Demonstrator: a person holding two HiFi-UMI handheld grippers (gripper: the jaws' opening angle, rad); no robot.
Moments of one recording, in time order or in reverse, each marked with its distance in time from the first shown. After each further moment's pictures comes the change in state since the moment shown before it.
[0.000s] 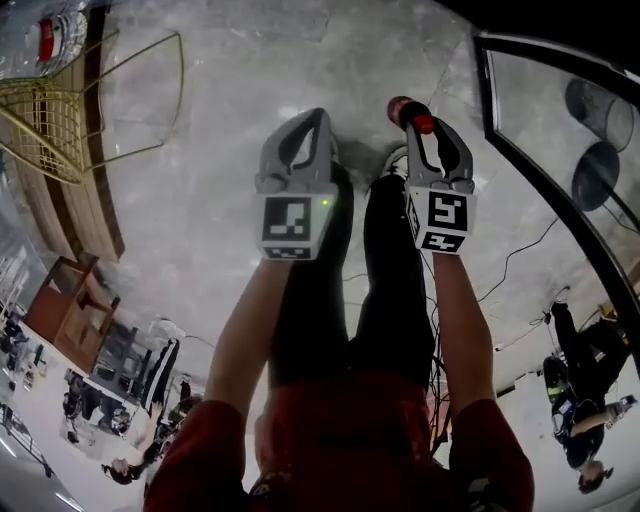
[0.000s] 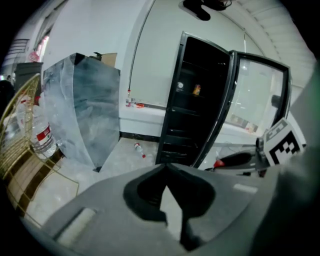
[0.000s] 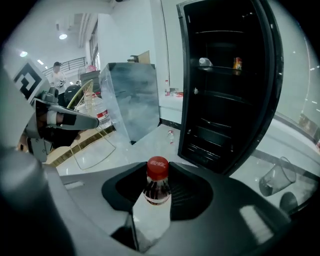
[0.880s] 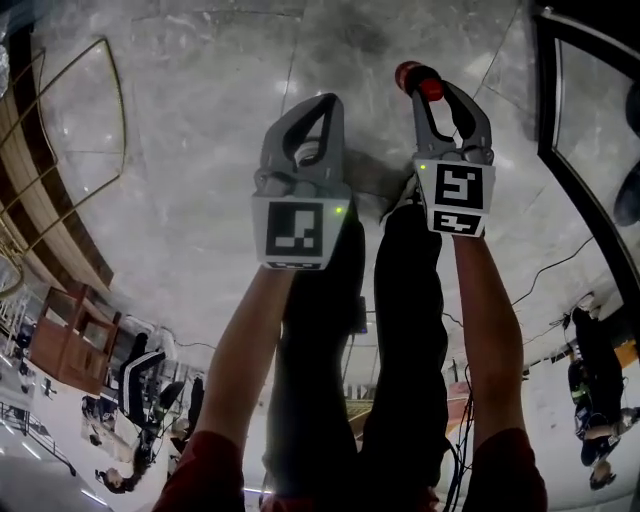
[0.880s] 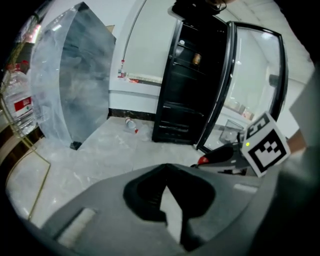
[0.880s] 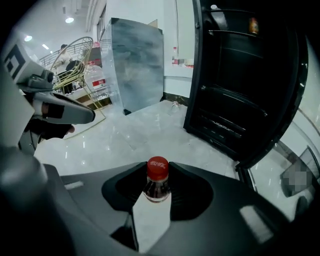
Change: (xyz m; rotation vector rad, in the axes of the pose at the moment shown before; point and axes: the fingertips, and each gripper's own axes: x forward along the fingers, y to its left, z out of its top) left arm 0.198 0.044 -0.219 0.027 0.027 -0.074; right arm 0.244 -0.031 -0.192 -0.107 0.111 0.005
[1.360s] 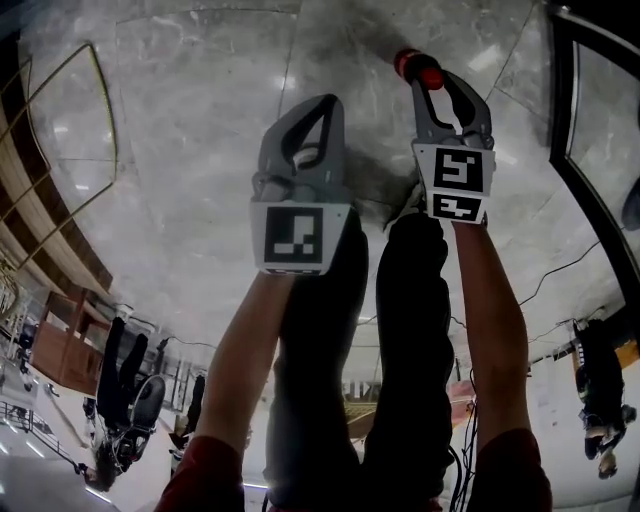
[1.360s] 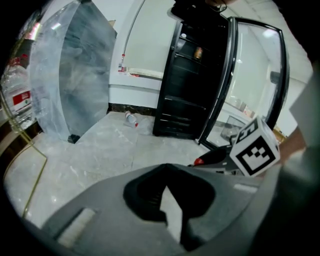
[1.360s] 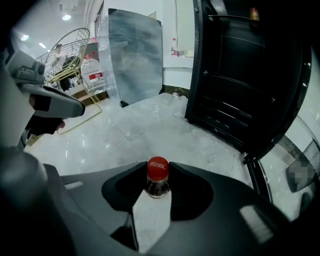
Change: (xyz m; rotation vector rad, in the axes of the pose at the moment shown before) left arm 0.027 0.011 -0.038 -0.015 0.027 -0.001; right arm 0.056 -0.005 -0.034 0.007 0.035 -0.007
